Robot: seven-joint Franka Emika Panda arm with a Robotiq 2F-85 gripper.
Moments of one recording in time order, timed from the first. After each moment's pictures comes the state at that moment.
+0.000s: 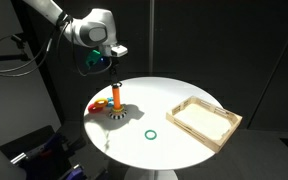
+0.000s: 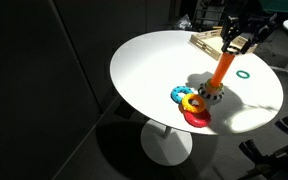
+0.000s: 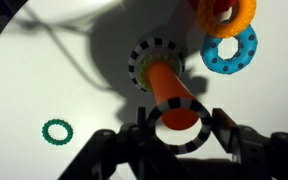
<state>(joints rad) 0.12 0.02 0.03 -2.34 0.02 2.42 0.67</state>
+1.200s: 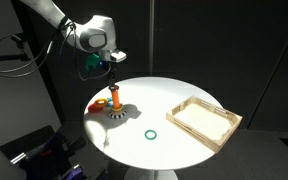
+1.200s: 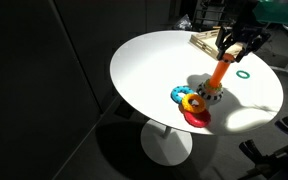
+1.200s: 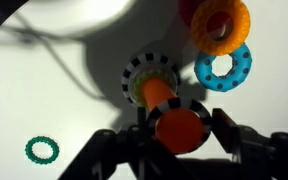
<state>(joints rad) 0.12 0.06 0.06 -2.35 0.09 2.44 0.62</state>
